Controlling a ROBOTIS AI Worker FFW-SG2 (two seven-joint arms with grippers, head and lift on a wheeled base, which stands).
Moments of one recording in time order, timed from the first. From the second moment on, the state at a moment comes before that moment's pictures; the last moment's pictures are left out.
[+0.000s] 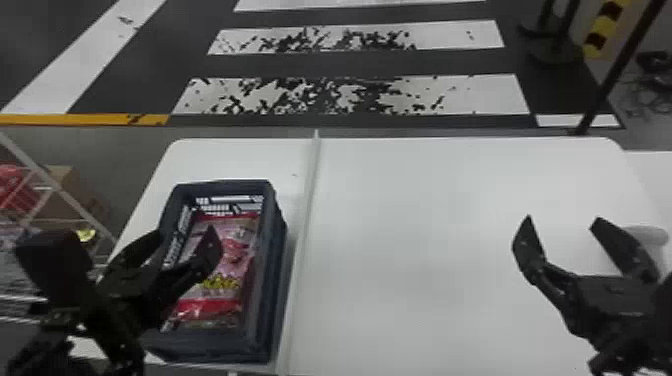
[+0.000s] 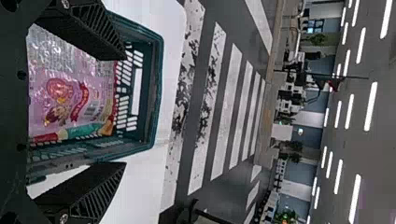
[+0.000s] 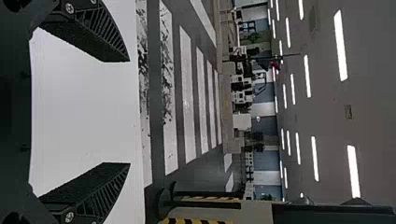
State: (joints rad) left arm 0.69 0.11 0.35 -2.41 0.39 0.60 -0.10; right arm 0.63 -0.09 0.03 -2.11 -0.13 0.06 -0.02
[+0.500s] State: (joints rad) left arm 0.43 0.11 0.39 -2.30 0.38 1.07 -0.14; right arm 0.60 -0.10 0.05 -2.06 -0.11 0.02 -0.02
